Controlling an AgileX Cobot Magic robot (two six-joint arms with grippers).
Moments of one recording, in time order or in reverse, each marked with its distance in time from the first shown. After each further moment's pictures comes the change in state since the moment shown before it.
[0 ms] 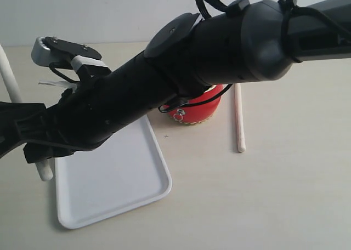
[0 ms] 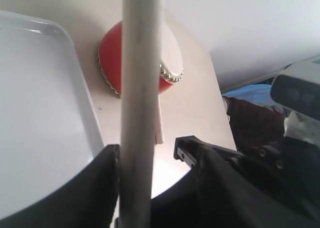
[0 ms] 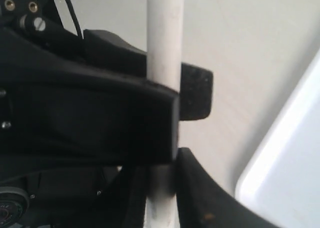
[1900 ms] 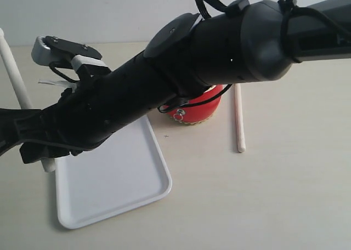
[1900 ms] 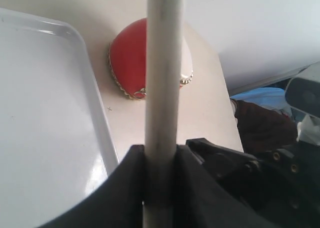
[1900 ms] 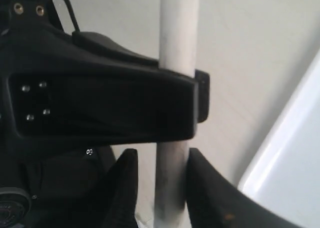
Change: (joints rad) left arm 0.000 0.000 0.000 0.006 -0.026 -0.009; right arm 0.000 0.000 0.000 0.007 0.001 0.000
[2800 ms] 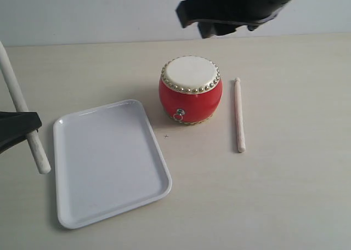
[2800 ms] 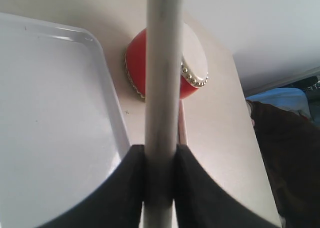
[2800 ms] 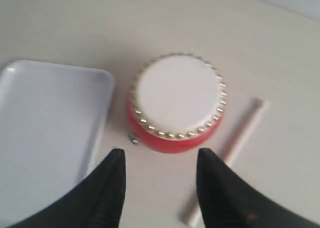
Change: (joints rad) left arm 0.032 0.000 0.000 0.031 -0.026 0.025; right arm -0.249 -0.441 0.001 -1.455 0.137 1.068
